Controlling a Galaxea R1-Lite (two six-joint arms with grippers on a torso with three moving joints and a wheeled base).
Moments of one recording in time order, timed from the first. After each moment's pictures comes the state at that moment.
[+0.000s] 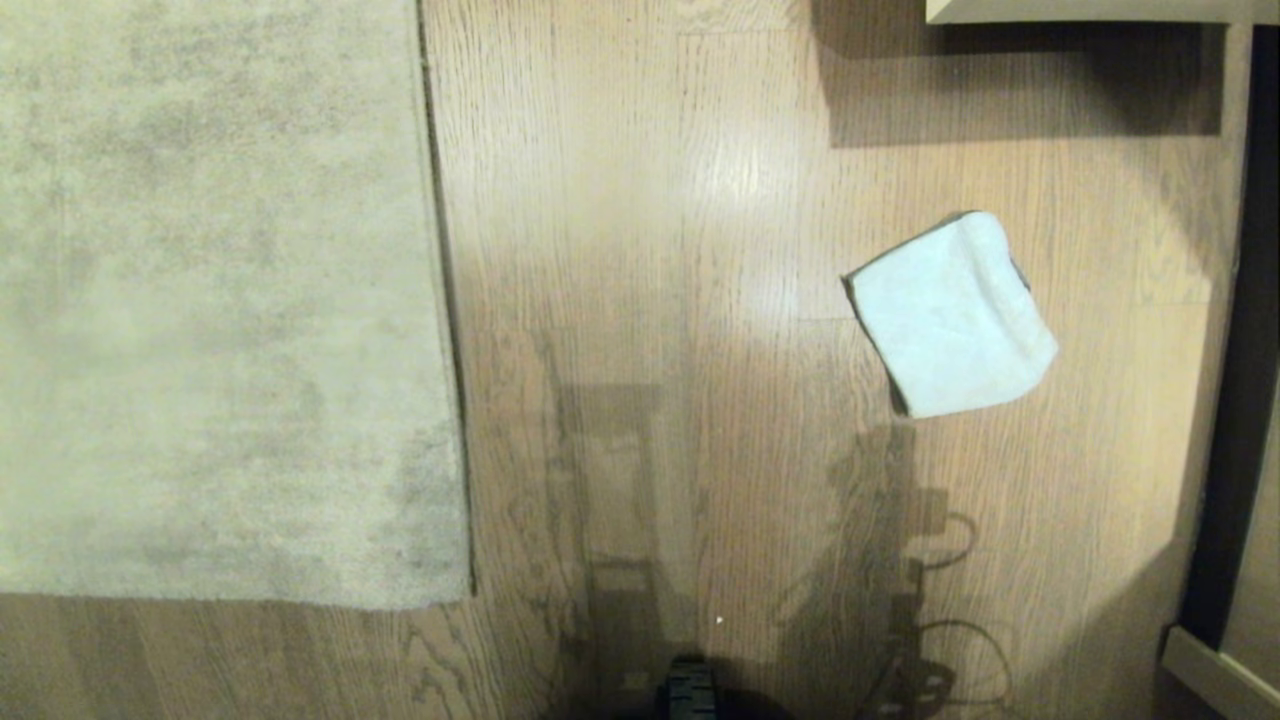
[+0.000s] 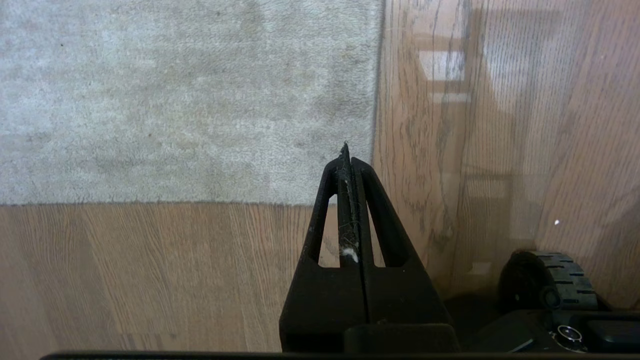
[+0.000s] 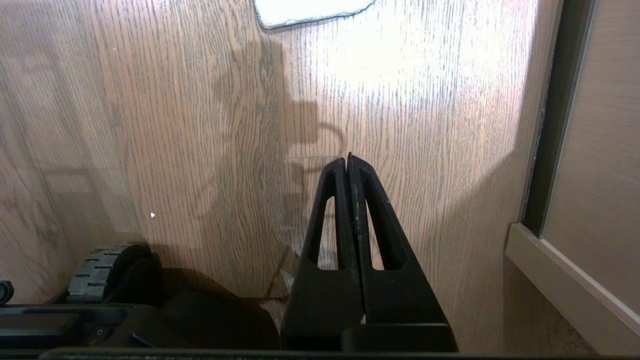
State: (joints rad) left arm 0.00 0.00 0.00 0.00 0.00 -0.03; right arm 0.01 0.00 0.00 -0.02 -0.02 0.00
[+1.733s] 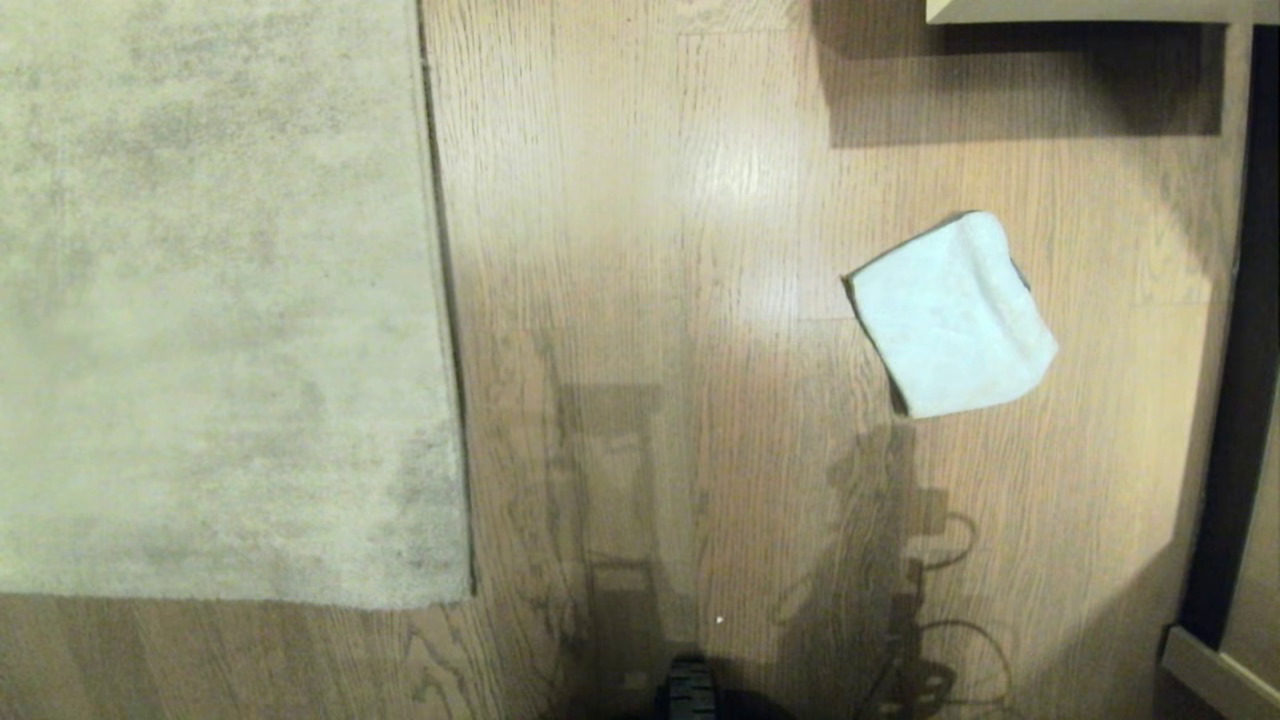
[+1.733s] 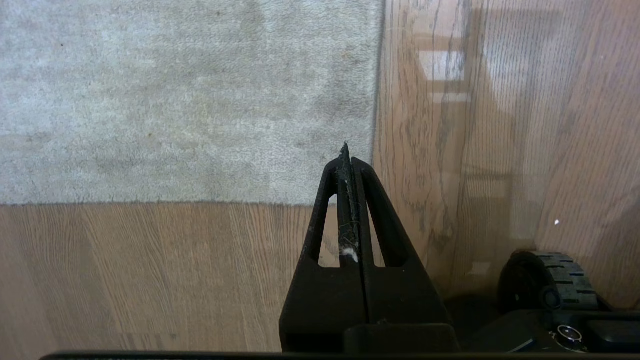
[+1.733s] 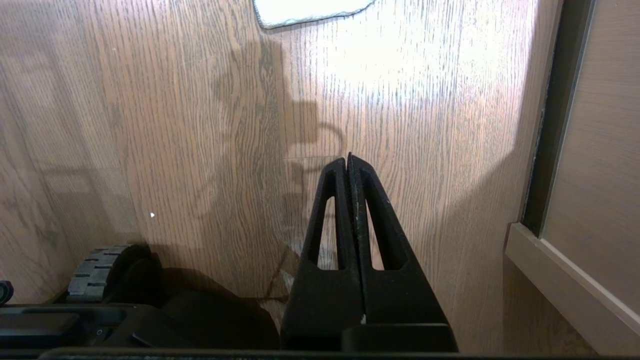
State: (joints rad) left arm 0.00 0.00 0.00 0.00 0.00 -0.03; right arm 0.01 0.00 0.00 -0.02 -0.02 0.00
